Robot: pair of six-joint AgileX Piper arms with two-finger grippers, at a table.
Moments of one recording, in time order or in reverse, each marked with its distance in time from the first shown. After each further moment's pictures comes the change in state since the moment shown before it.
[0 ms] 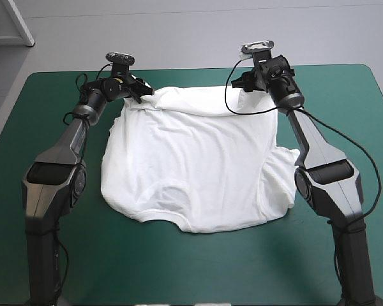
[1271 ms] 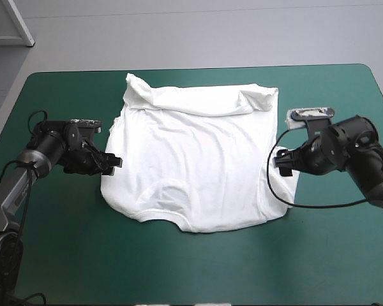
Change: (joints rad) left arm 0.041 -0.695 0.883 0.267 0.484 -0.348; right arm 0.026 -1.030 1.169 0.119 0.205 0.058
